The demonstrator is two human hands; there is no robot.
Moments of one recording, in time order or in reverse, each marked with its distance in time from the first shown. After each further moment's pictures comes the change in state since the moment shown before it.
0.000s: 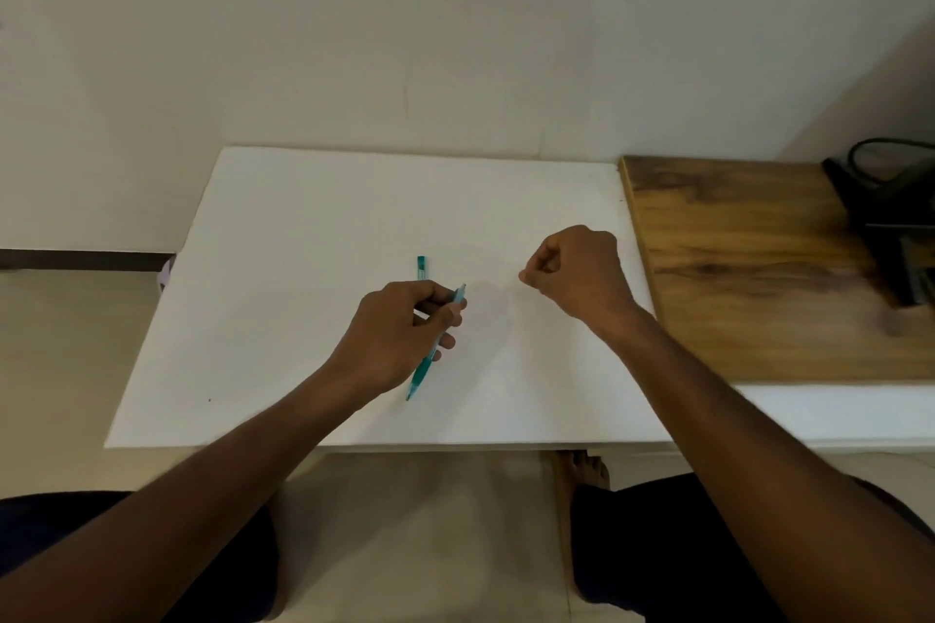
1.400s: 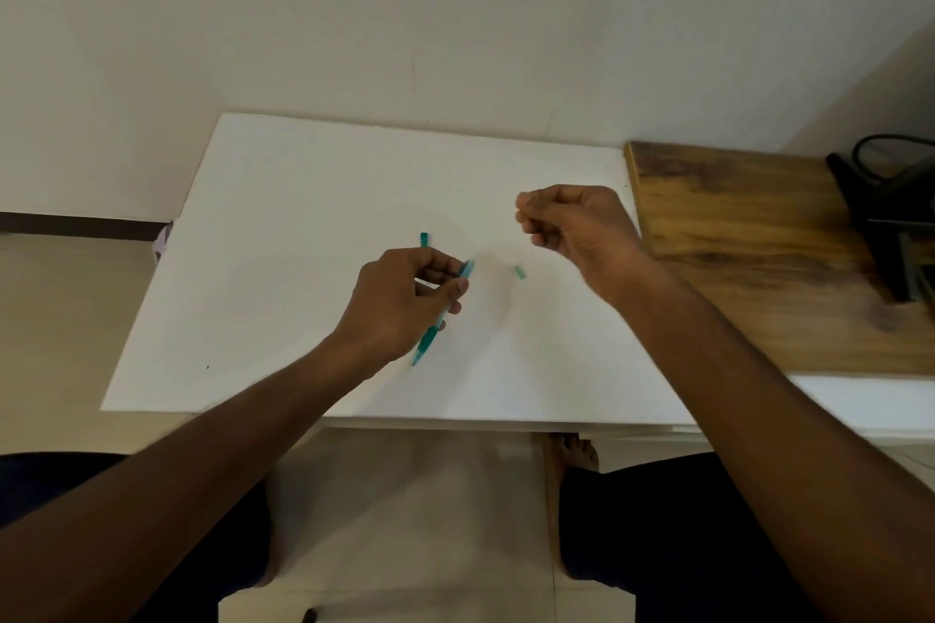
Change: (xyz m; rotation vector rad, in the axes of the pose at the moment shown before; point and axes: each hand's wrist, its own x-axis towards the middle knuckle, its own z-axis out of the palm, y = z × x) left_hand 0.001 0.001 0.001 -0.092 0.071 0.022; right_hand -0.003 -0.030 -0.023 0.883 -0.137 0.162
